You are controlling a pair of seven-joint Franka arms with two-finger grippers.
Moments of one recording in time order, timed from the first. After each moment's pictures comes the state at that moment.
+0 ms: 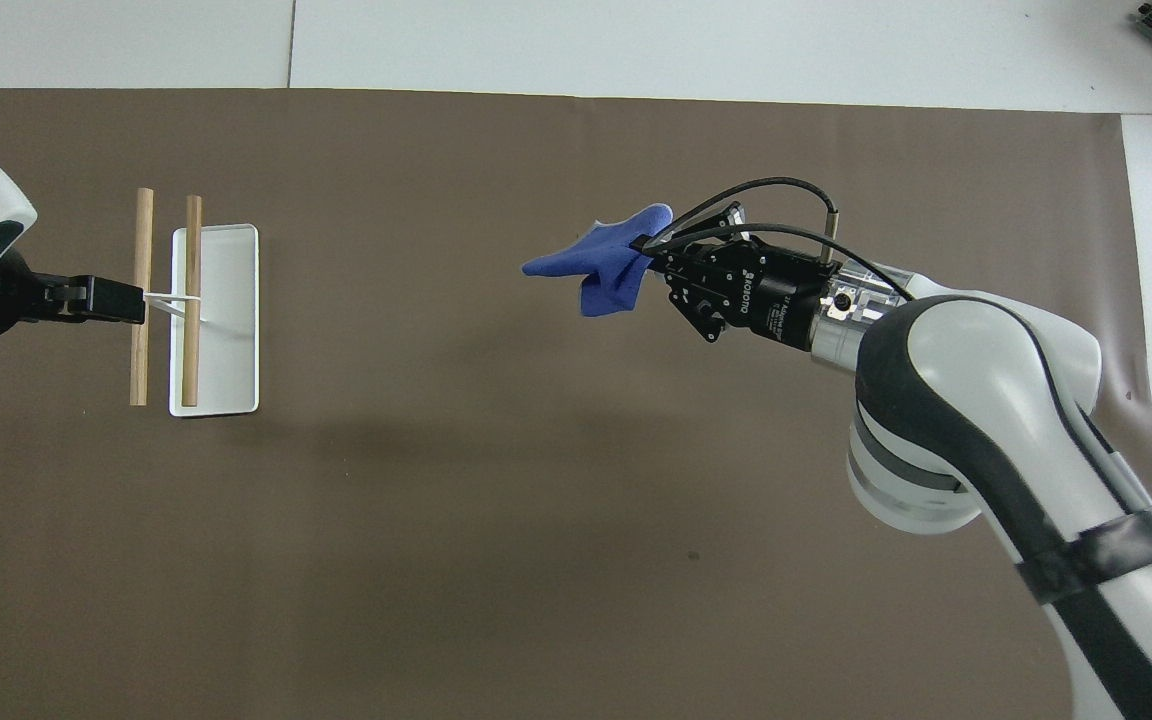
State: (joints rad) left arm 0.14 -0.03 -0.19 -1.80 0.00 1.86 0.02; right arm 0.39 0.10 -0.05 -1.99 1.53 2.48 0.33
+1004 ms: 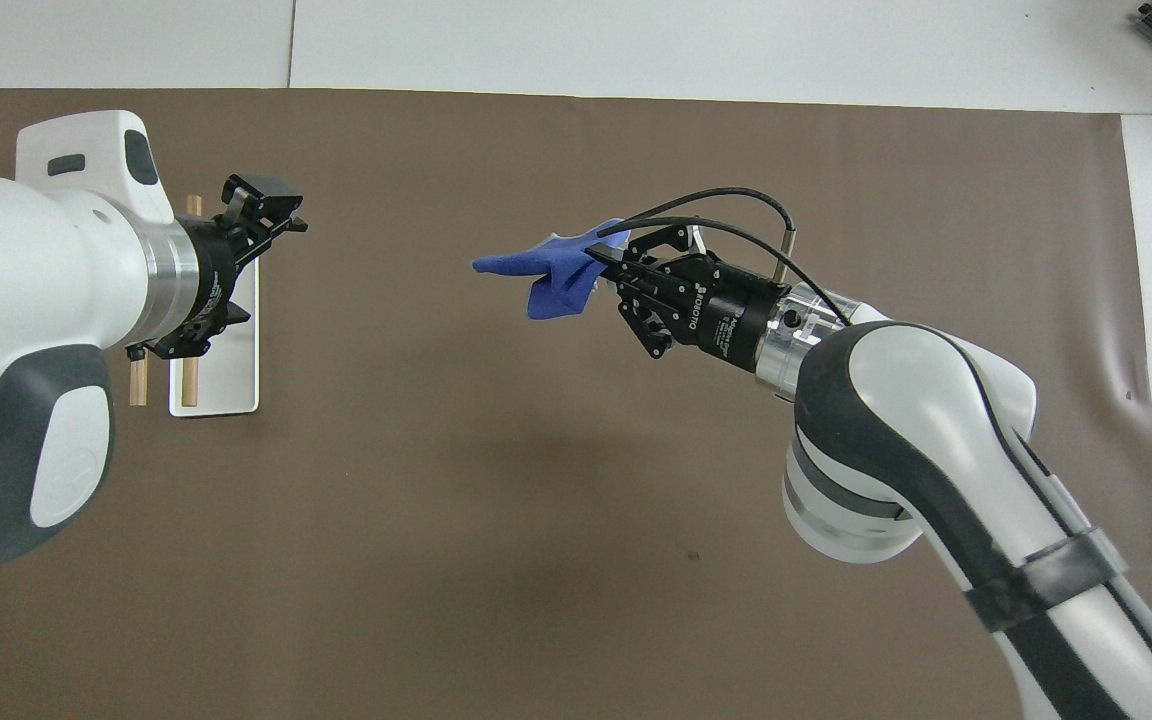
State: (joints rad) left arm -0.02 -0.04 -0.31 -1.81 -0.01 2.13 -1.30; right arm 0.48 0.10 -0.05 -1.99 1.65 2.58 0.40
